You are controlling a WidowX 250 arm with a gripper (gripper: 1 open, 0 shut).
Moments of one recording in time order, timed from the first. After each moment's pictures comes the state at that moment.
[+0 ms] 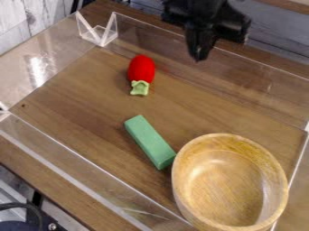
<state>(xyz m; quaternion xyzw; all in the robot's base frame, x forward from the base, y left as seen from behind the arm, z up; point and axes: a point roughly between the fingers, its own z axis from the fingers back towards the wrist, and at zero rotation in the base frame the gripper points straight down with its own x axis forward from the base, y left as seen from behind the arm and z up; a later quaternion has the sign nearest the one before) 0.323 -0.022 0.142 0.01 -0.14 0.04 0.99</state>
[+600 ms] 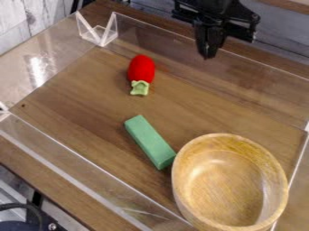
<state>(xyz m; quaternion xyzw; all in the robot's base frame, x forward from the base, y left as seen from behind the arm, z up) 0.325 -0.038 0.140 -0.01 -0.13 -0.01 0.99</state>
